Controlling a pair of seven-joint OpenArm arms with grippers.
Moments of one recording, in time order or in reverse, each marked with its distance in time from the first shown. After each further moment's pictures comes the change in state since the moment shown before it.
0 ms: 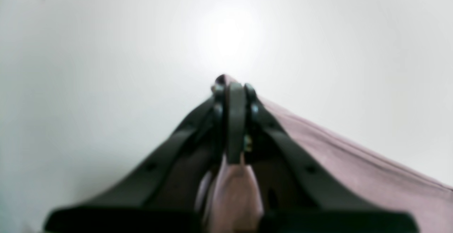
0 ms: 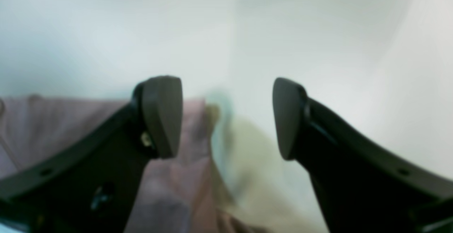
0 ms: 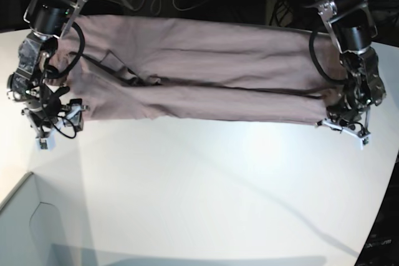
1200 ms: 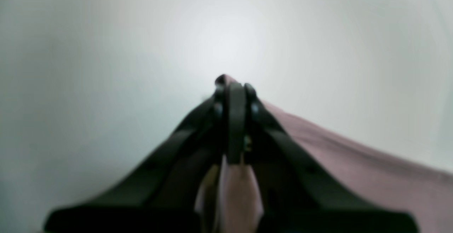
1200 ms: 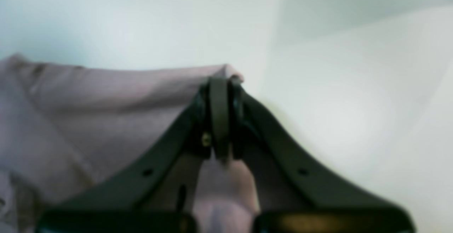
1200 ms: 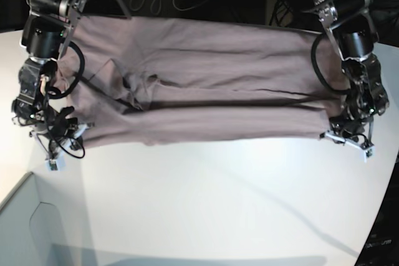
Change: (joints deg) left arm -2.2 0.0 0.1 2.3 -0.1 0.0 0.1; right arm 7.7 2.9 -6.5 -8.1 0.3 0.0 0.7
